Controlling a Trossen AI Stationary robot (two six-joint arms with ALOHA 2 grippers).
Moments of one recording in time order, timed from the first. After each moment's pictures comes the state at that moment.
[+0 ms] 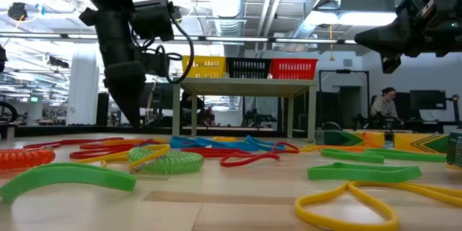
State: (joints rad) left arm 0.18 1.45 0.71 -0.51 -0.07 -0.21; right arm -0.13 0.05 0.00 0.08 0.05 0.25
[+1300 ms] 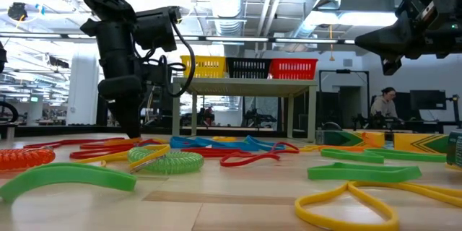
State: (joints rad) left arm 0.14 1.56 0.69 -0.42 -0.04 -0.17; right arm -0.13 0.05 0.00 0.06 0.05 0.25
